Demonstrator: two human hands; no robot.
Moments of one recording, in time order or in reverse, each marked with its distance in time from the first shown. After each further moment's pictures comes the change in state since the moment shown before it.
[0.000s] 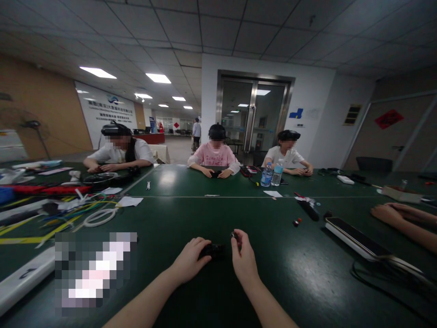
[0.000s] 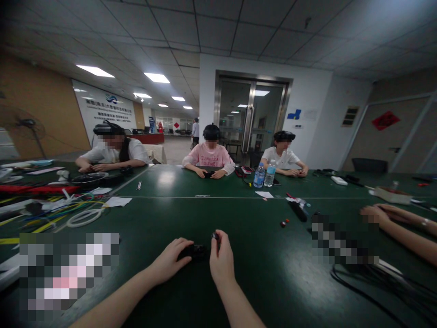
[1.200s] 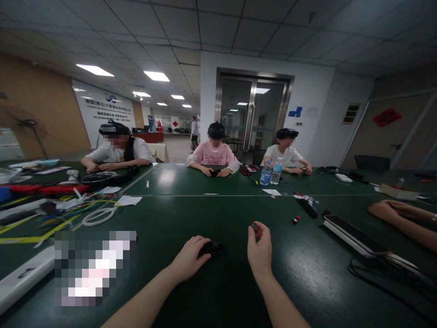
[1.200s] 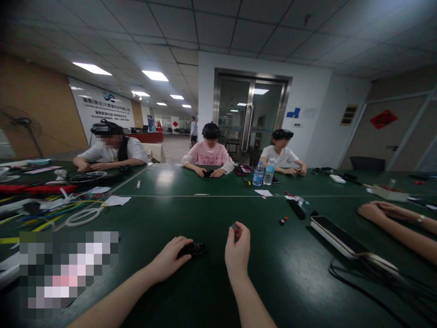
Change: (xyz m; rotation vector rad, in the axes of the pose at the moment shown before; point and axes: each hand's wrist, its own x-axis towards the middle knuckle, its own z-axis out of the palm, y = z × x) left_hand -0.004 0.006 -0.007 -0.016 -0.049 -0.044; right_hand 0.013 0.002 -0.029 0.117 0.447 -0.005
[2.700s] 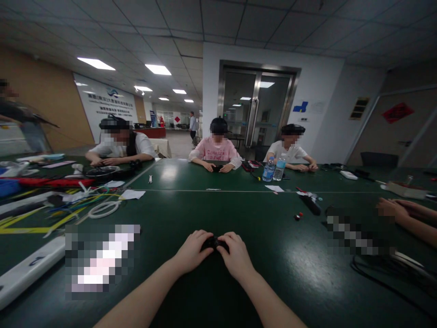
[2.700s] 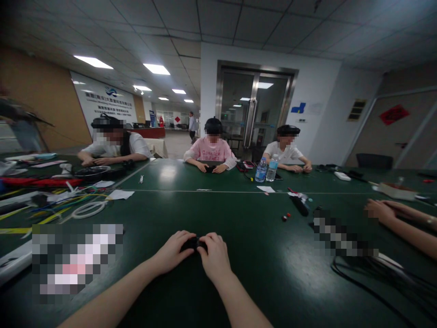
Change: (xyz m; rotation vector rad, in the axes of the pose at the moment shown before) left_hand 0.003 -0.001 0.005 0.075 0.044 0.079; right_hand -0.034 -0.010 0.025 -0.282 -0.648 -0.272
